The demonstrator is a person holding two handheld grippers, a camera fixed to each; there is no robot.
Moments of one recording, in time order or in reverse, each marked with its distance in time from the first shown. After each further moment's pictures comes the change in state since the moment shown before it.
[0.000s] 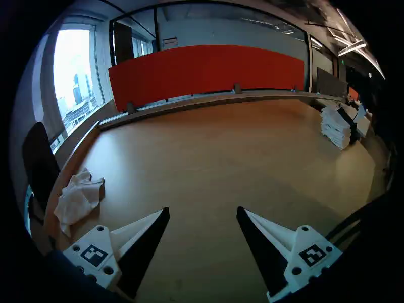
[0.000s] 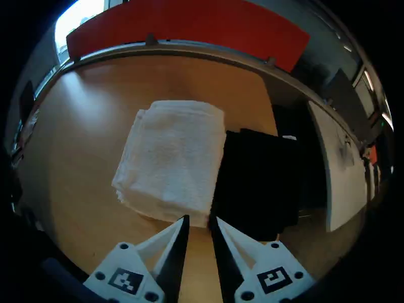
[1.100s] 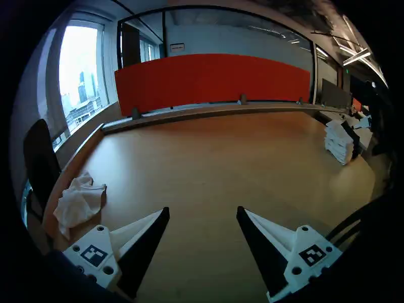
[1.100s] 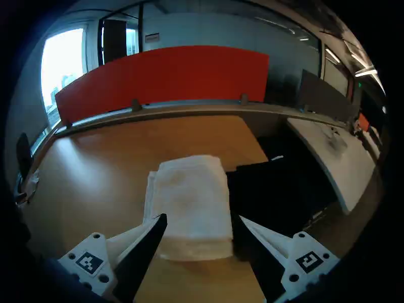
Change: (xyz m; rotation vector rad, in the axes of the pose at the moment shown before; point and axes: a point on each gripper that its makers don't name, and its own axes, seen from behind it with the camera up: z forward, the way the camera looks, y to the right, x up) left arm 0.027 -0.009 0.006 0.018 0.048 -0.053; right arm 0.055 -0.028 -0.027 -0.038 0.422 0.259
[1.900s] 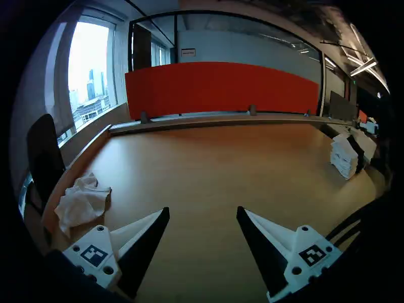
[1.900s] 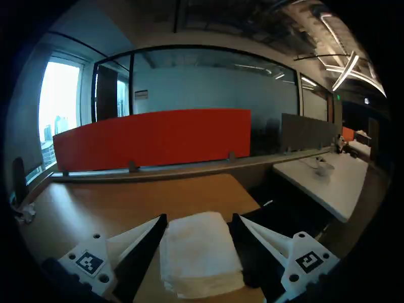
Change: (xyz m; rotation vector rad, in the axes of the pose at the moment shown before) left arm 0.019 -0.011 0.003 0.043 0.046 -0.061; right arm 0.079 -0.020 -0.031 -0.082 0.432 0.076
